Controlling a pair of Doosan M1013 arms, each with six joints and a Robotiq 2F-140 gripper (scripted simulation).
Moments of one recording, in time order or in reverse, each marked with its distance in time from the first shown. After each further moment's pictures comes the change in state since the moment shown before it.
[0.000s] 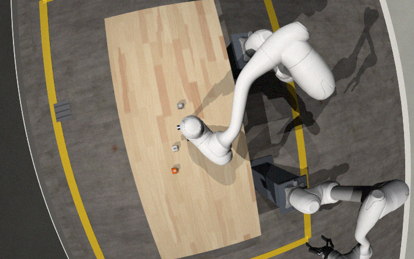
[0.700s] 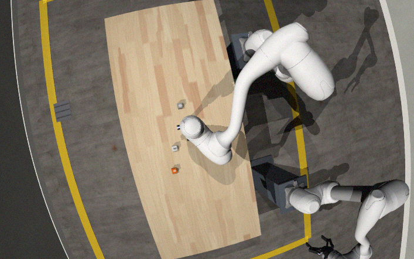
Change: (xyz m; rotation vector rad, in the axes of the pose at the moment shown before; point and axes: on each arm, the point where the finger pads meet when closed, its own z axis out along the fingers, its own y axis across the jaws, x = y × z) left arm 0.000 0.000 0.000 0.000 0.000 0.000; right arm 0.000 0.000 0.007 0.000 0.000 0.000
